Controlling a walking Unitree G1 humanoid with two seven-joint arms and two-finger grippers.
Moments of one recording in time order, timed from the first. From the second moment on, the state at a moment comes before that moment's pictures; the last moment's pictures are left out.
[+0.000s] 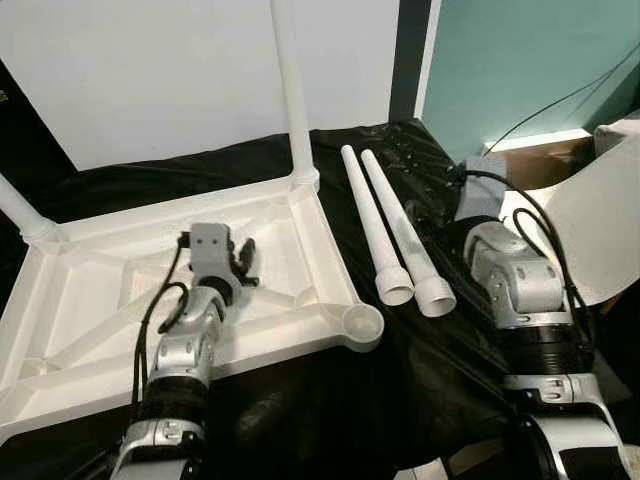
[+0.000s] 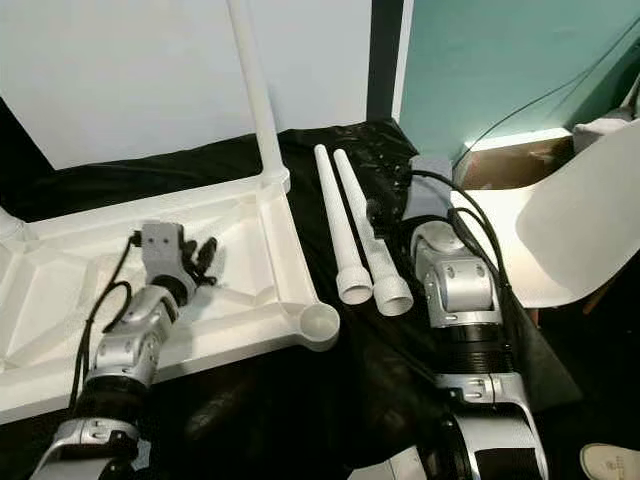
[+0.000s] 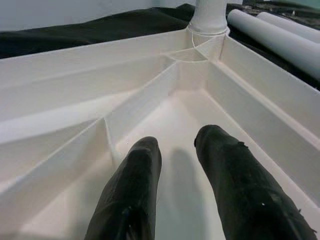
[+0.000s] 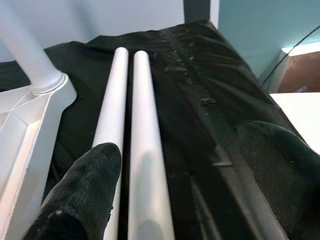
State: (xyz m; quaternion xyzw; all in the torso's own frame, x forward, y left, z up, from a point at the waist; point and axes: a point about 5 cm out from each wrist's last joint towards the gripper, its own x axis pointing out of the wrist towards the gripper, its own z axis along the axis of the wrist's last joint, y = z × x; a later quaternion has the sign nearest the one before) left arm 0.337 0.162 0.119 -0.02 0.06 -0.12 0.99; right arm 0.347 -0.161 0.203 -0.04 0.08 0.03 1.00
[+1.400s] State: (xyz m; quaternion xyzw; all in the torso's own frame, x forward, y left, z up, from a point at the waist) left arm 0.336 0.149 0.107 0.06 0.08 -0.15 0.98; right arm 0.362 -0.141 0.136 -0.01 0.19 0.07 0.98
